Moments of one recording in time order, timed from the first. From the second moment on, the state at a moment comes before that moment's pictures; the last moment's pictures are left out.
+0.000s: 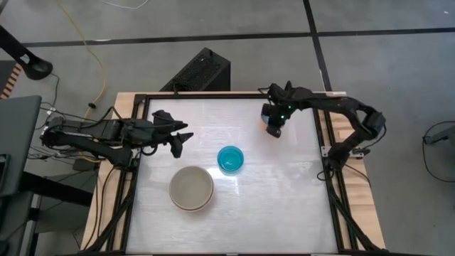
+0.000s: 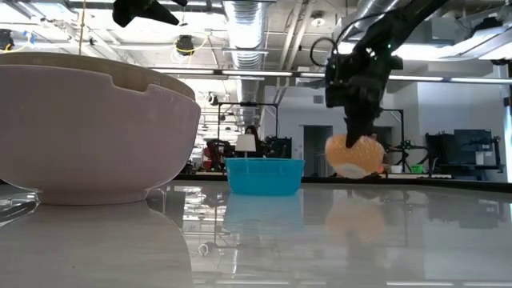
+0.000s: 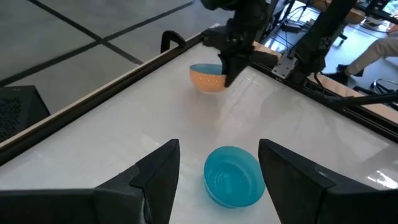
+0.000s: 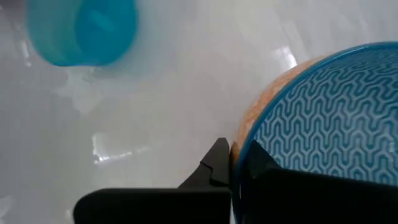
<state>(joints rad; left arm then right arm) -0.12 0.94 1.01 -0.48 -0.53 -0.48 -0.65 1.53 1.05 -0.77 -0.43 -0.23</state>
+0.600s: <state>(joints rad) -0.12 0.94 1.01 -0.48 -0.57 -0.48 -0.34 1.32 1.05 -0.52 -0.42 0.07</state>
